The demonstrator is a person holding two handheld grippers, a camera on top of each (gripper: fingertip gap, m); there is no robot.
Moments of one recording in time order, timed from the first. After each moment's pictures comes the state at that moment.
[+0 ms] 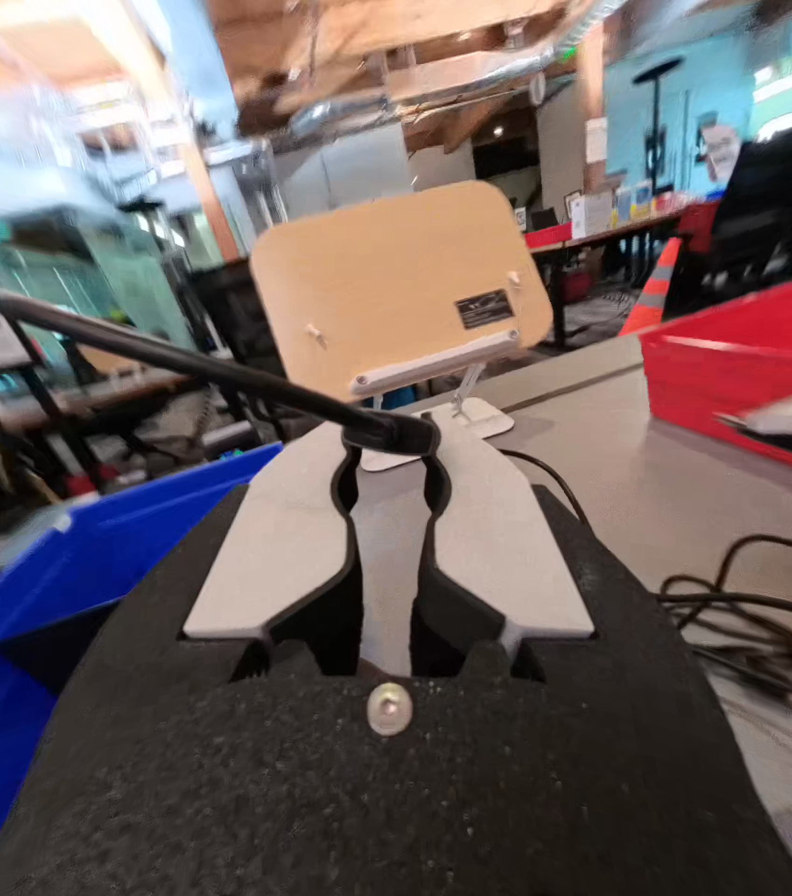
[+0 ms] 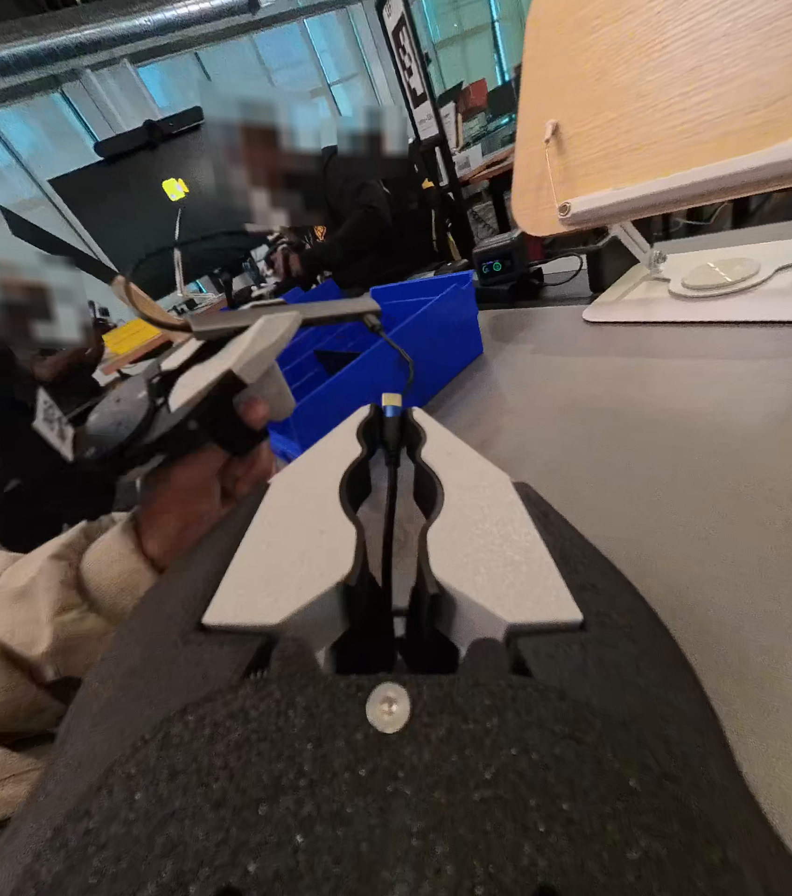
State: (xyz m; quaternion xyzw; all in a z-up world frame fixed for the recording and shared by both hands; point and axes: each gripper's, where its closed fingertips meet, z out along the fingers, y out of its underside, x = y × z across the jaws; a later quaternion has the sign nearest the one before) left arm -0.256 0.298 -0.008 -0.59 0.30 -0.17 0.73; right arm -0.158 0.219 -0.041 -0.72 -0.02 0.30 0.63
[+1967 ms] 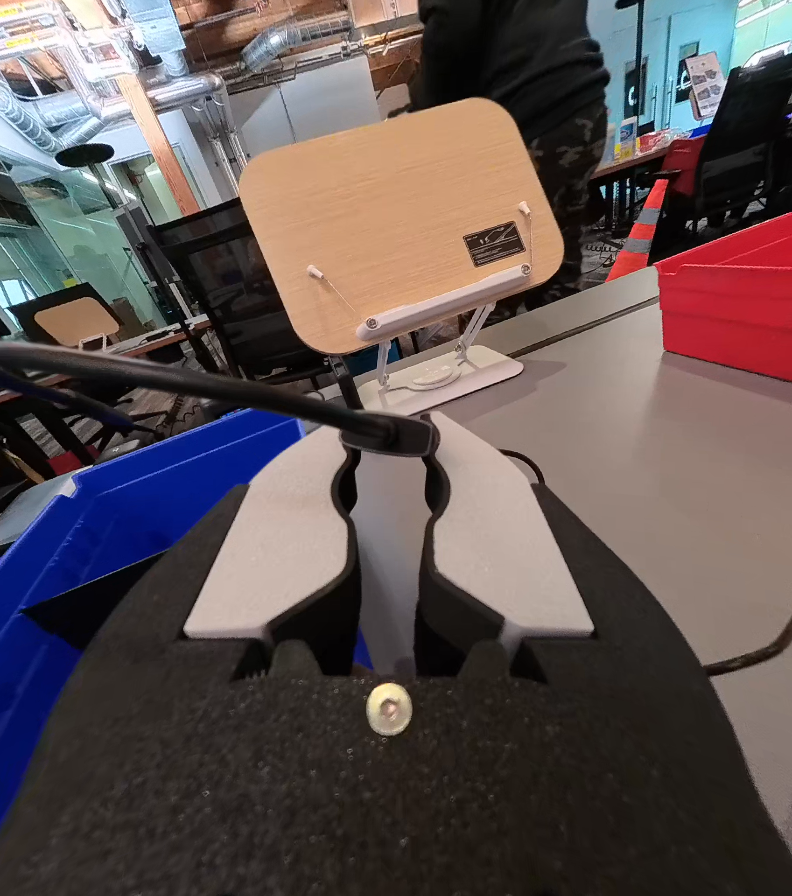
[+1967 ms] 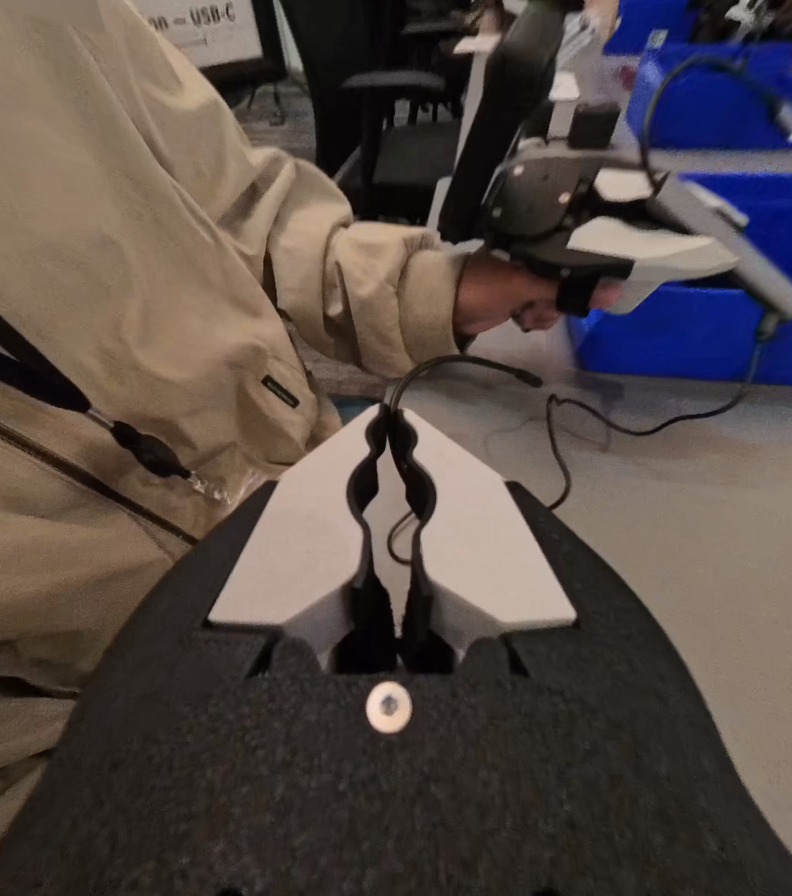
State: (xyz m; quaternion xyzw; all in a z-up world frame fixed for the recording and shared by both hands) left arm -0.285 0.320 -0.037 -0.61 0.33 -0.16 0.70; right arm -0.221 0.091 -0.029 -0.66 -0.50 0.36 0.43
